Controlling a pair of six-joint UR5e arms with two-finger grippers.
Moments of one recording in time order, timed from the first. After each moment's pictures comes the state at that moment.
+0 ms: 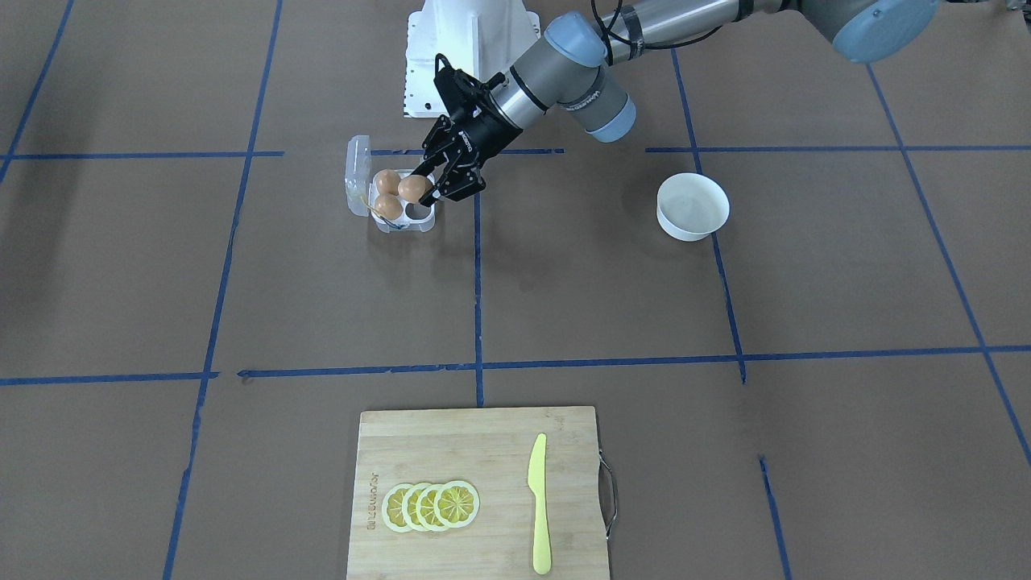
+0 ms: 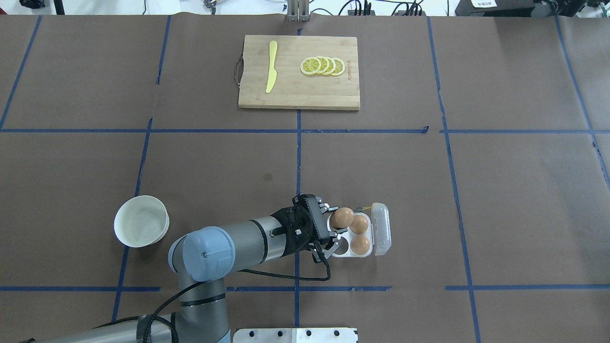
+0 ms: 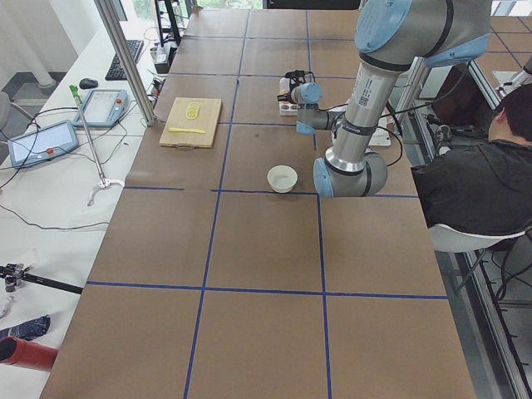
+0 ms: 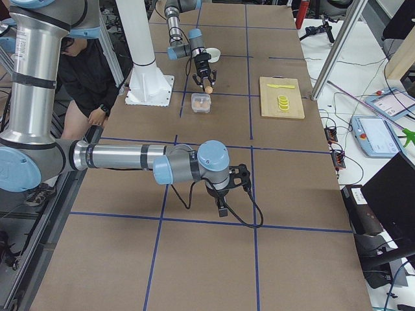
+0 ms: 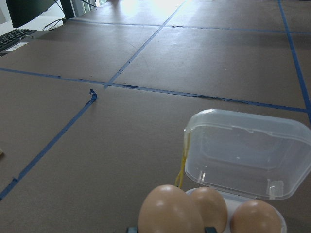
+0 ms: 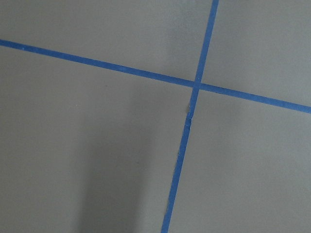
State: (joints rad) left arm -0.24 -2.21 -1.47 -2.70 -1.48 -0.17; right arm 1.54 -1.77 1.79 -1.39 2.36 -0.05
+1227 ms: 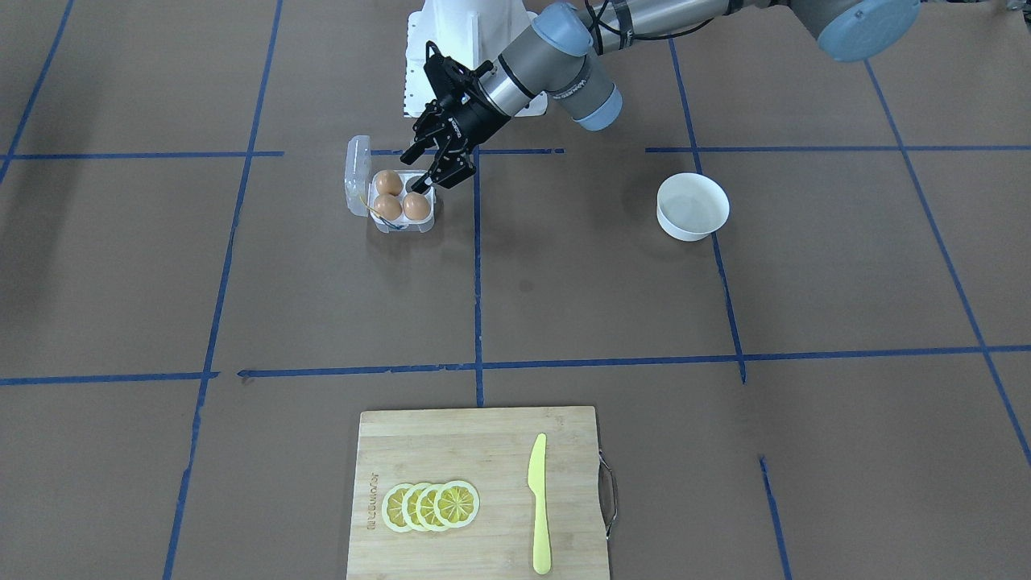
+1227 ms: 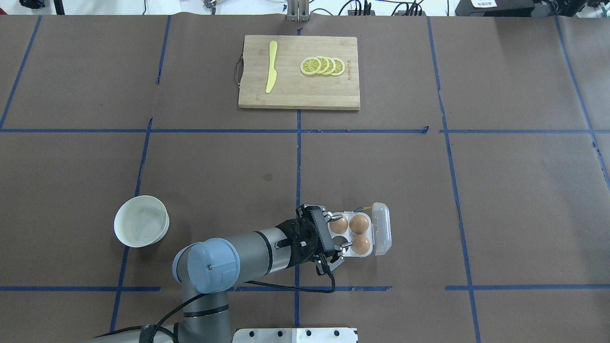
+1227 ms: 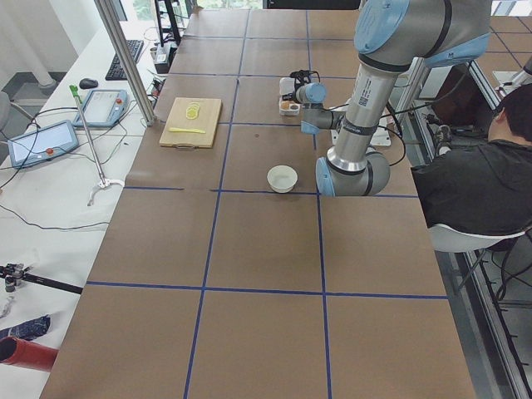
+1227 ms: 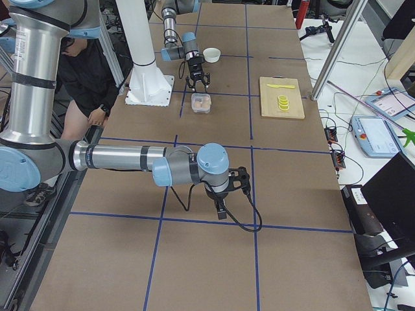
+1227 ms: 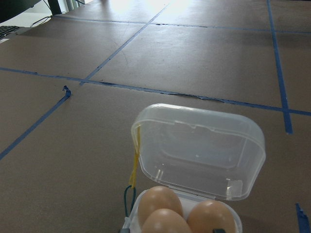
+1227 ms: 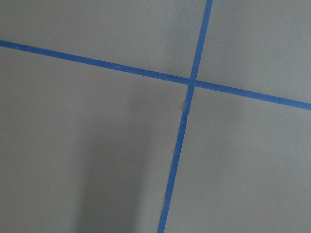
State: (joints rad) left arm -0.21 -2.22 -1.47 -2.70 -1.48 -0.18; right arm 1.55 -1.77 1.77 -1.39 2.36 -0.06
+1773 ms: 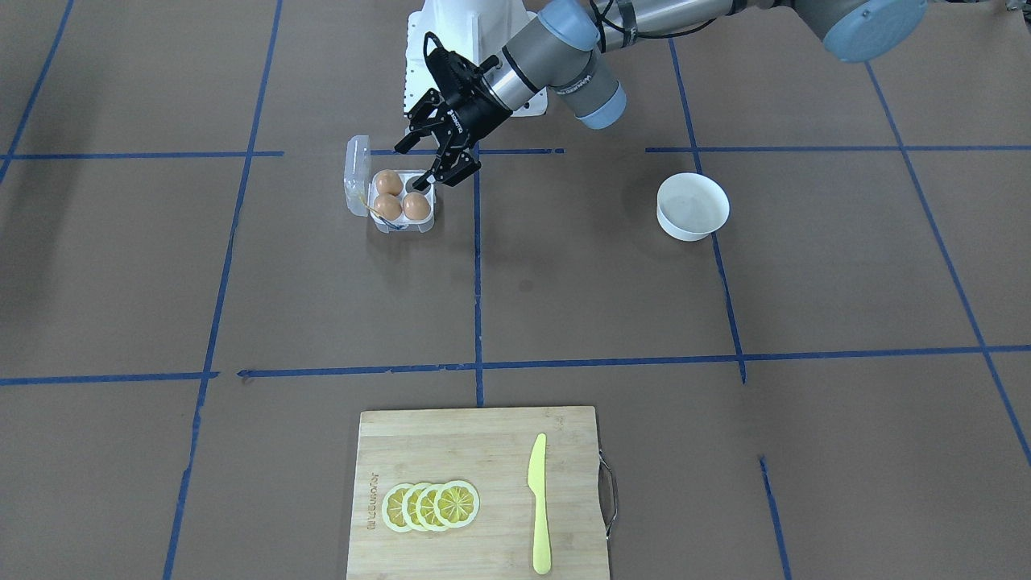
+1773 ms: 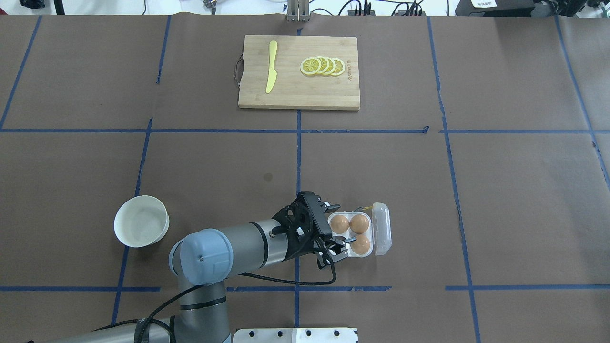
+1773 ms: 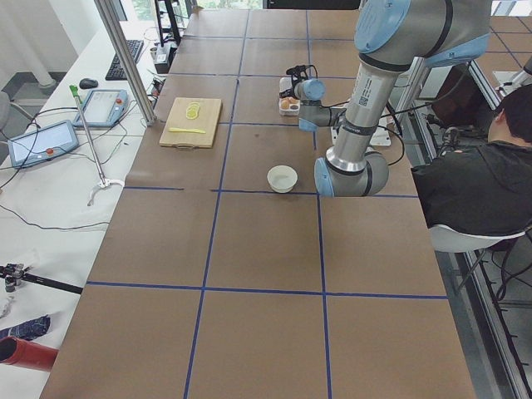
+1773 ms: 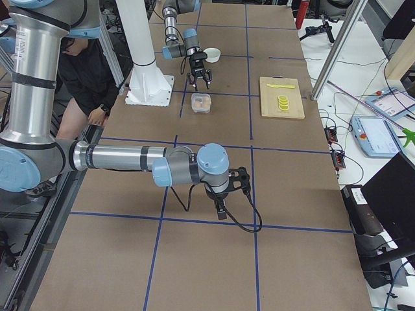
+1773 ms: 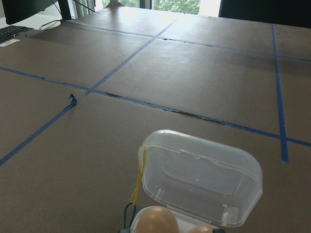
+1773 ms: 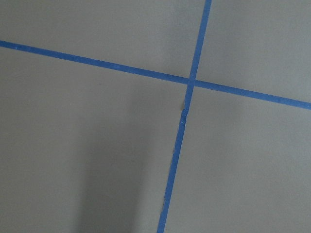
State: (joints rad) left arm -0.25 -2.21 -1.51 -2.69 -1.51 -0.33; right arm 1.55 -1.77 1.77 -1.39 2.36 -0.05
